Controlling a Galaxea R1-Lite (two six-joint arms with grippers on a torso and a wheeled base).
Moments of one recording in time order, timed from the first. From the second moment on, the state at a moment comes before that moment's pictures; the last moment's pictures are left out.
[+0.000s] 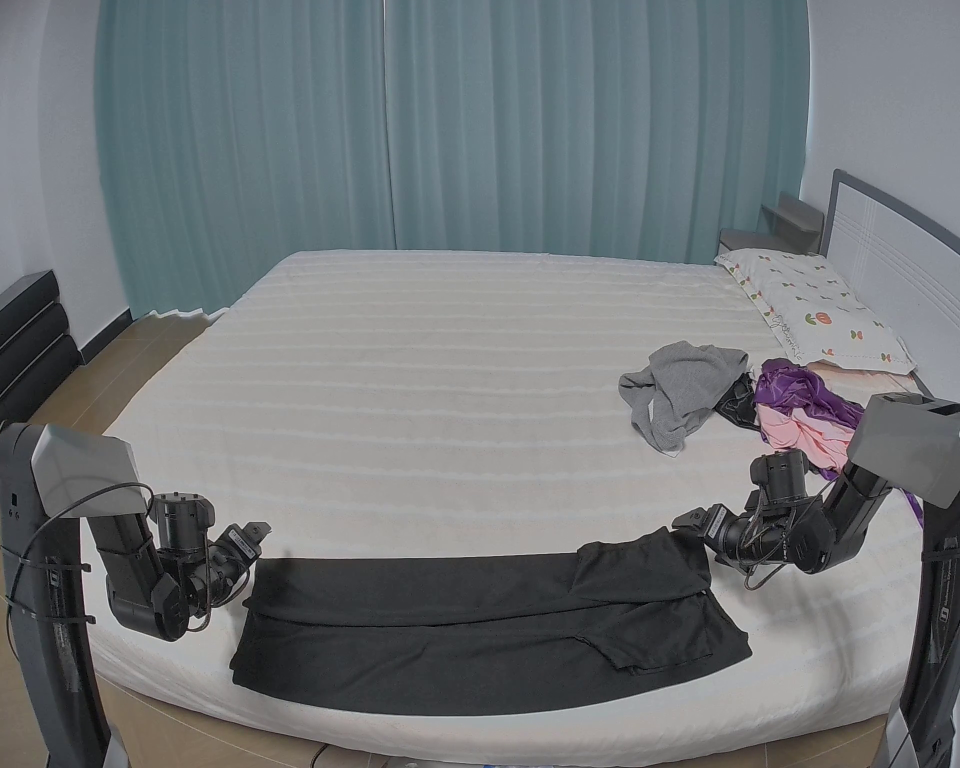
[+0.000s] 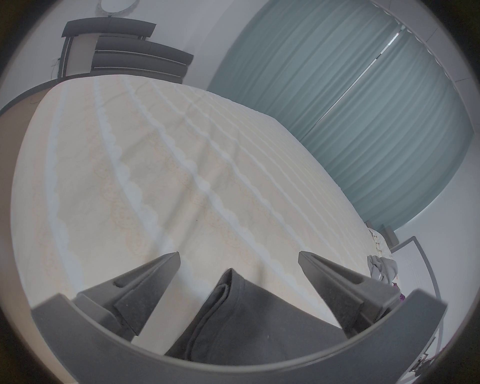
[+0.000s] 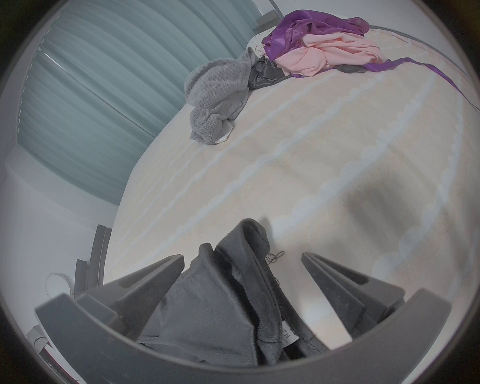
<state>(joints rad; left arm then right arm) 0.03 2.38 -0.55 -1.22 0.04 -0.78 0.10 2.35 -0.84 -0.72 0.14 0.70</state>
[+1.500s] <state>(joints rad) -0.02 2.32 -0.17 -1.42 -0.10 -0.60 0.11 2.33 -0.79 -0.73 0.14 0.70</state>
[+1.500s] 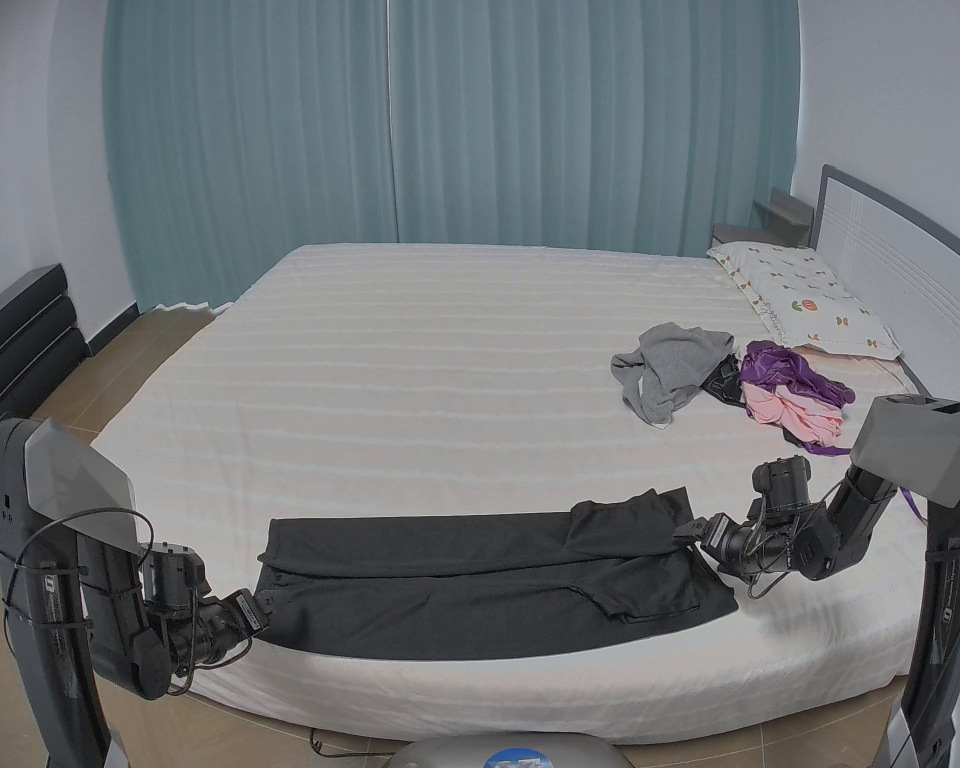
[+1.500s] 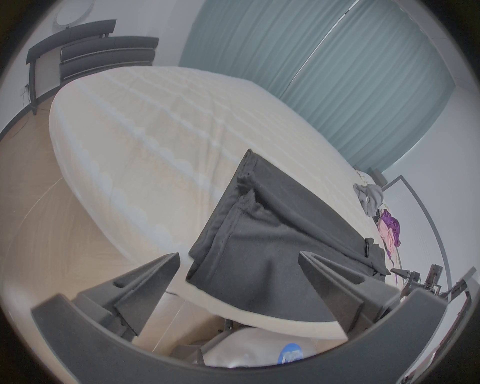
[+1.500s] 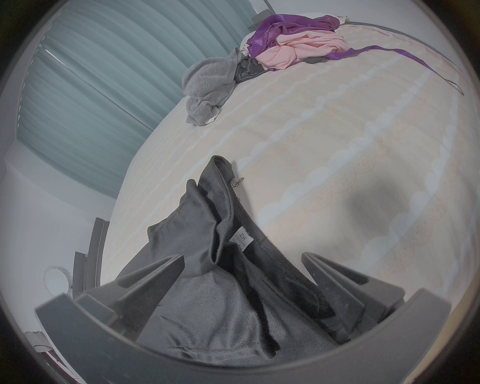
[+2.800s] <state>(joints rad) -0.01 2.41 -0.12 -1.55 0.02 -0.51 0.11 2.32 -0.79 -0.73 0.14 0.70</state>
